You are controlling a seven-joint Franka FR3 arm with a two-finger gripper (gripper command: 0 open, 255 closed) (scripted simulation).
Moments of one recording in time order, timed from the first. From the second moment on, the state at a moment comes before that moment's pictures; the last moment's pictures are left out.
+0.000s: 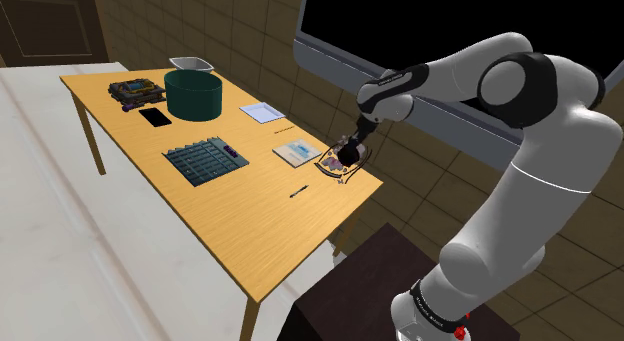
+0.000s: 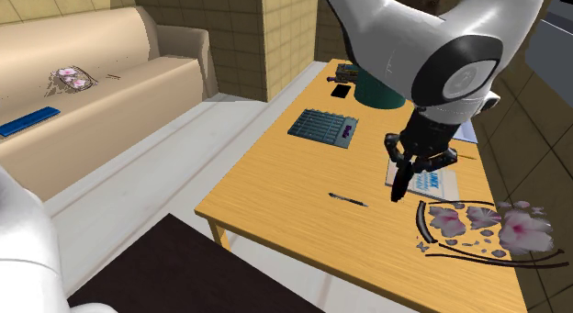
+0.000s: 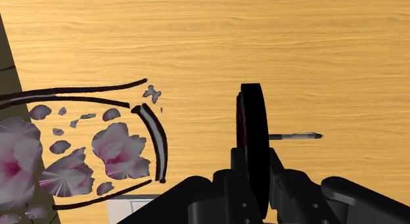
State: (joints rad) arm -0.34 0.19 -0.15 -2.12 0.19 2.38 -0.74
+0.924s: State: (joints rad) arm -0.42 0.33 -0.17 -2.05 0.26 2.43 -0.90
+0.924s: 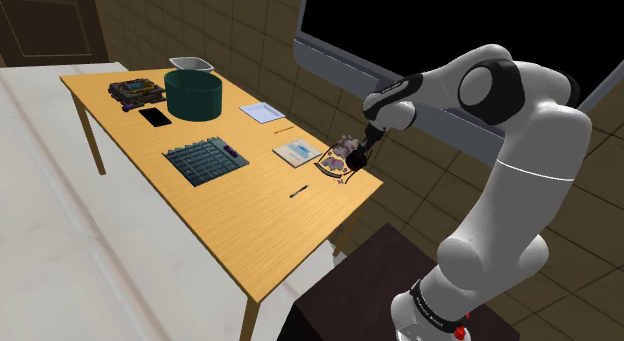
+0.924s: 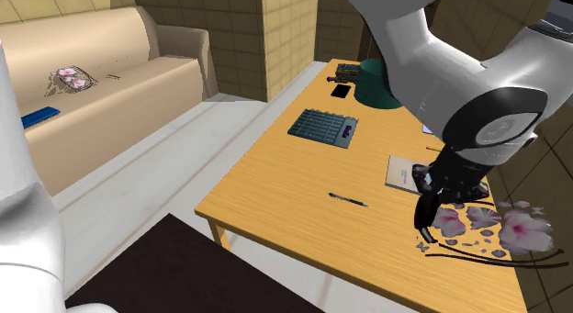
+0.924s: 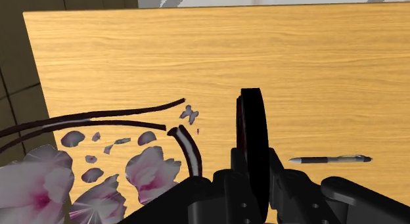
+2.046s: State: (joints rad) arm -0.46 0.51 -0.13 -2.05 0.34 2.60 -0.97
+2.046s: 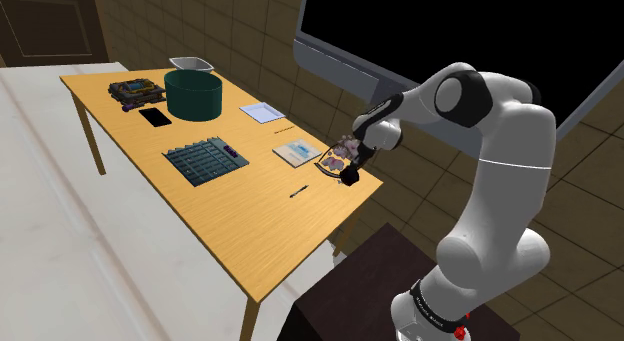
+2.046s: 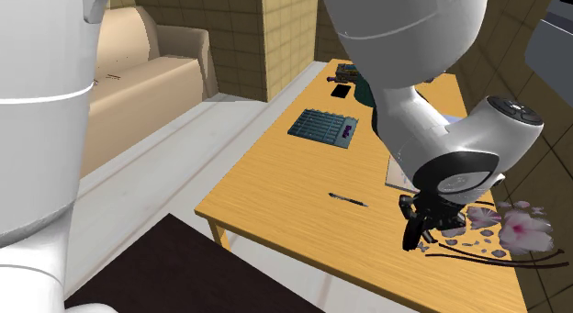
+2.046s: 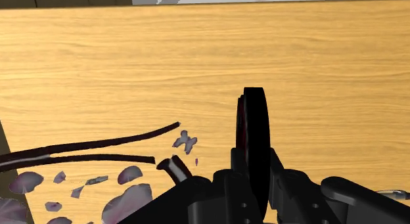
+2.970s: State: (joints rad) arm -0.48 0.63 -0.09 -2.02 0.38 2.69 -1.01
